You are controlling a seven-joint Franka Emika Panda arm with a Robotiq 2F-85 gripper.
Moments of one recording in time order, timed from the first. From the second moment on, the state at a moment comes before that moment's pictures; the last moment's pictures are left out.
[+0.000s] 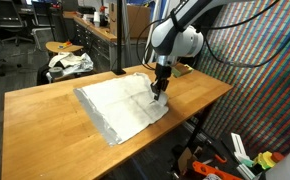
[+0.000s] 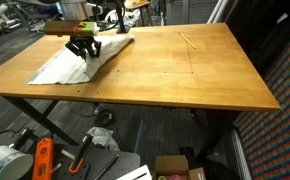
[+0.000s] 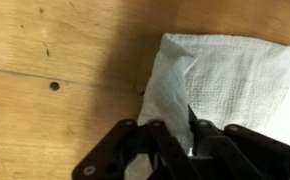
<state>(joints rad) -0.06 0.14 0.01 -2.35 0.17 2.42 -0.44</state>
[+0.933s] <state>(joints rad) 0.09 0.01 0.10 -2.56 0.04 2.60 -0.16</state>
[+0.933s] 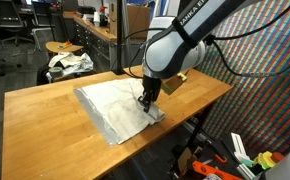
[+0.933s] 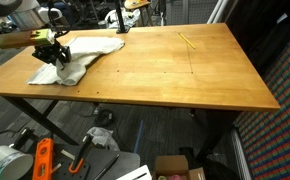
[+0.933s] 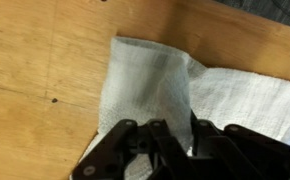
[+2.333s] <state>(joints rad) 0.15 -0.02 0.22 -2.63 -0.93 2.76 0.93</state>
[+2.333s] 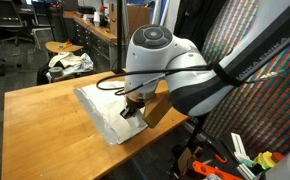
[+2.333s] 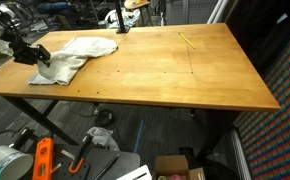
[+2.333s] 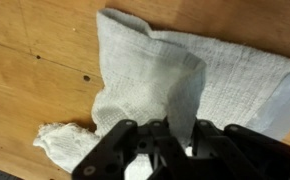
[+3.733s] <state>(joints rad) 0.13 -0.08 0.22 -2.65 0.33 2.77 -0.23</state>
